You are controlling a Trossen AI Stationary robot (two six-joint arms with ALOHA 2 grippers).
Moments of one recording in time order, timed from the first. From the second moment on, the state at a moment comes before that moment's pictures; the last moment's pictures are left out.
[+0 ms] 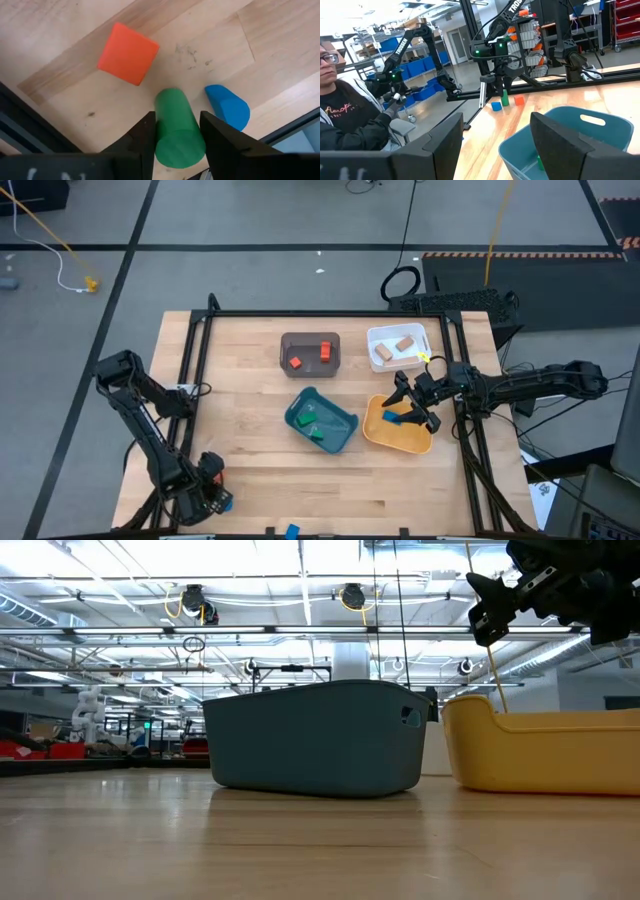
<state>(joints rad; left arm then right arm) -1.06 1.54 0.93 -0.77 0.01 -2.08 -0.07 0.78 0.14 0.72 -0.50 0.33</state>
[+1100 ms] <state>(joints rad) -0.66 1.35 0.92 -0.83 -0.19 -1.48 -0.07 0.78 0.14 0.72 -0.50 0.33</state>
